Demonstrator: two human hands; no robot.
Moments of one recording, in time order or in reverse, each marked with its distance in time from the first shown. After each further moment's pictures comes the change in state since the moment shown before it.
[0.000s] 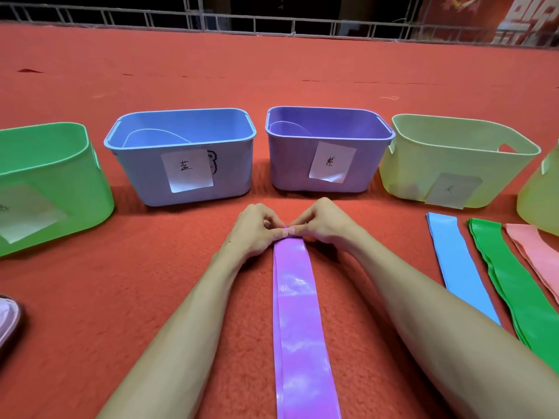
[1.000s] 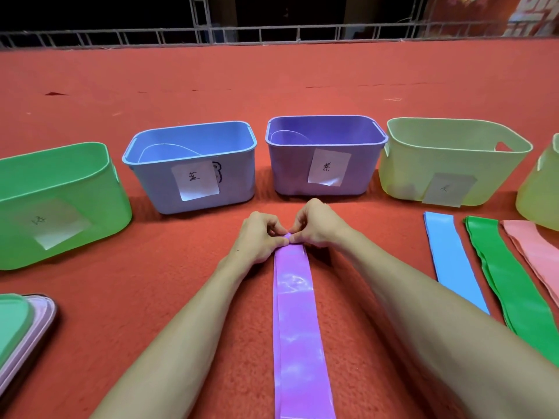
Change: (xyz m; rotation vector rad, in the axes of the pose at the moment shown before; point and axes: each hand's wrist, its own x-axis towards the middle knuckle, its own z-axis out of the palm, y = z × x) left_hand -0.014 0.013 0.002 0.112 0.050 0.010; right_hand -0.011 -0.015 0.001 -0.181 0.040 -0.069
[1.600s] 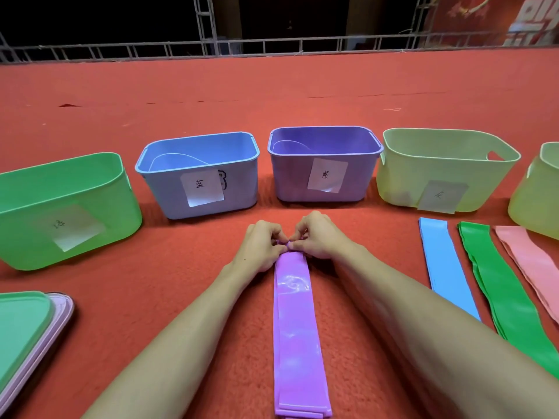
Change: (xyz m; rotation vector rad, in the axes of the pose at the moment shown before) left_hand -0.018 0.015 -0.005 0.111 0.022 0.047; right_hand -0.015 0.002 0.005 -0.013 0.040 -0.057
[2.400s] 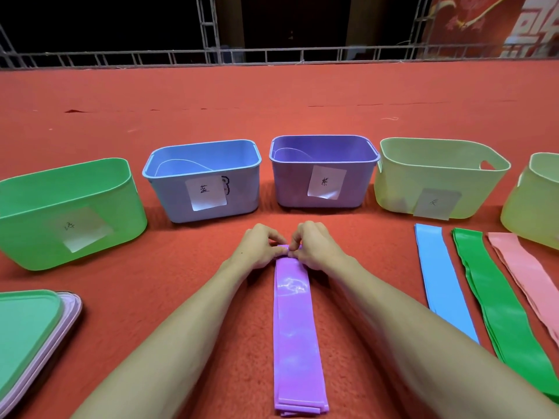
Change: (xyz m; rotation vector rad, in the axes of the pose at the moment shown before) left_hand 0.006 -0.001 -0.011 0.030 -0.129 -0.080; right_hand -0.013 -0.011 0.009 -0.110 0.085 -0.001
